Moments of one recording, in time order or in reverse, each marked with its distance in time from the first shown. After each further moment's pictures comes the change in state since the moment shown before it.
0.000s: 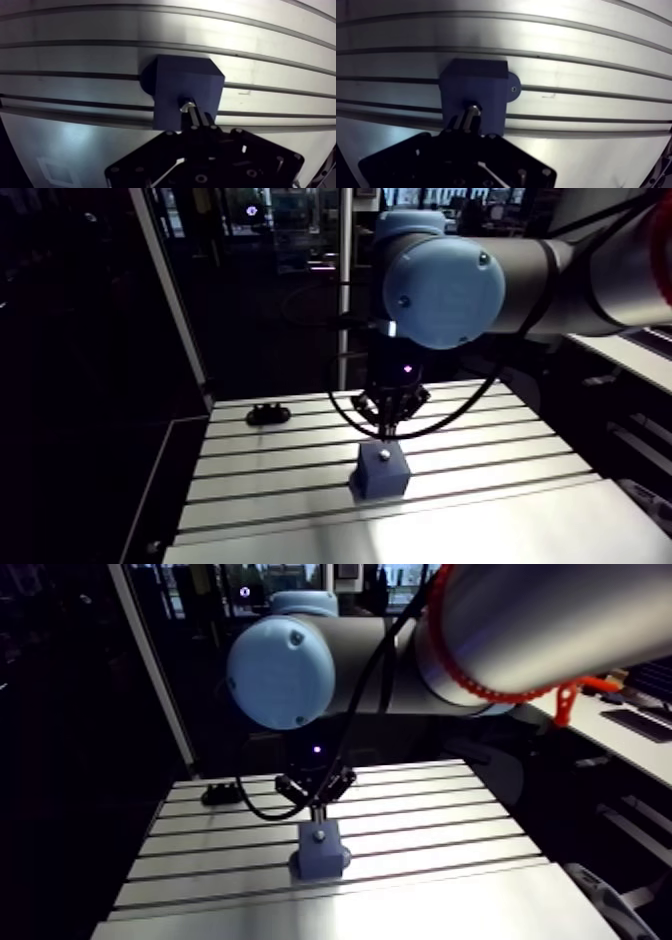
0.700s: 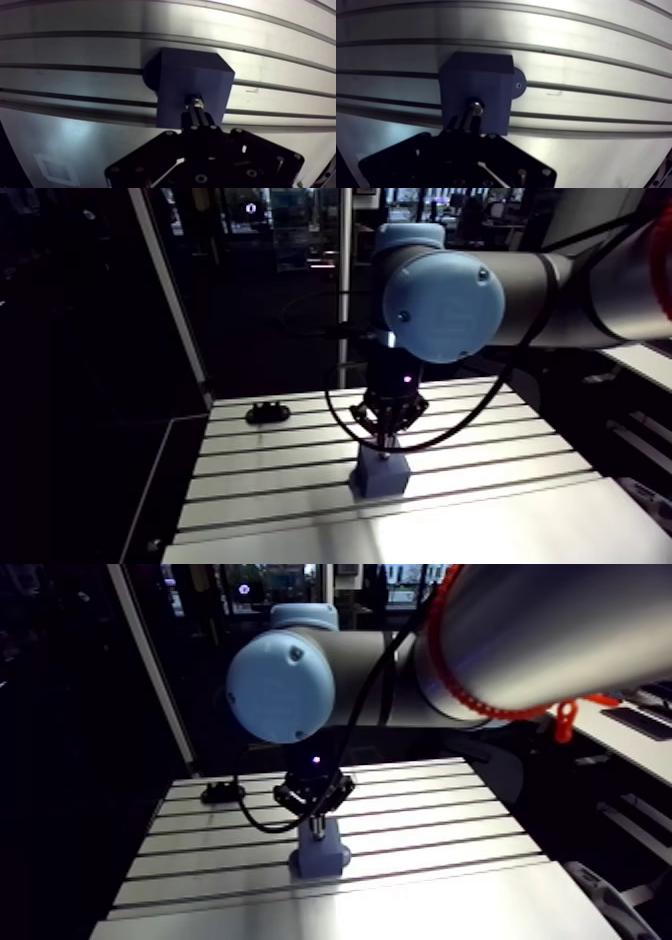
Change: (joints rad) arm -0.001 0.006 0.027 -0.010 0.006 -0.016
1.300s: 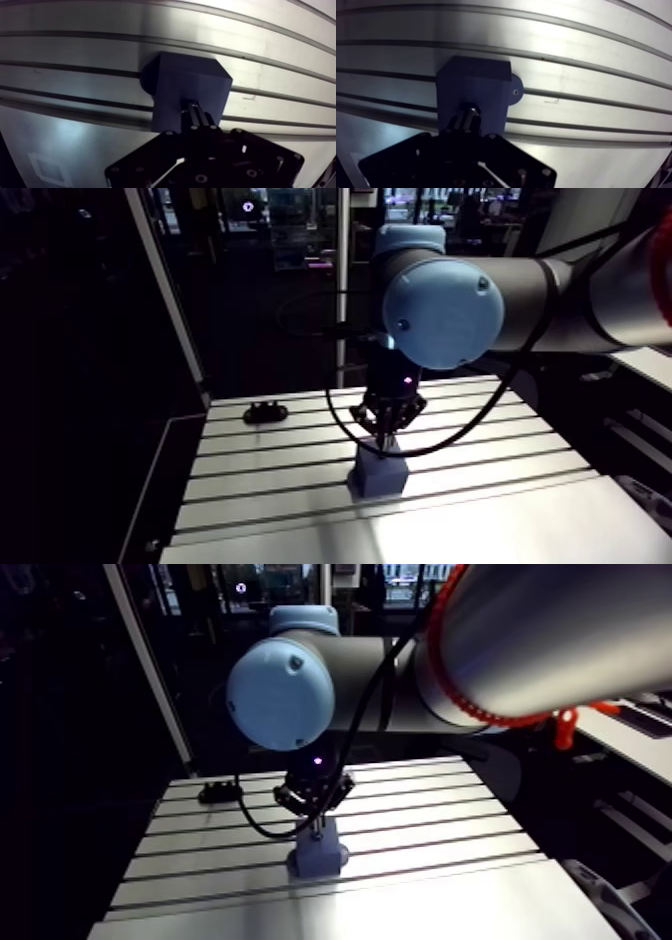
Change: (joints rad) arm -0.008 0.005 0.011 -0.035 0.003 -0.049
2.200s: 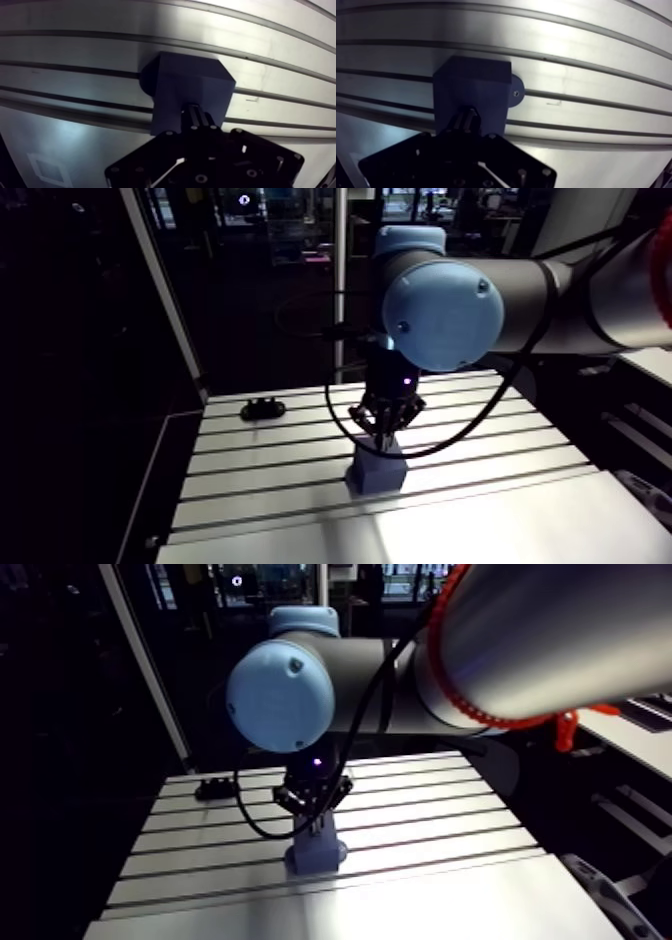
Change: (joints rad) arm -0.007 0.018 0.003 -0.004 0.009 -0.007
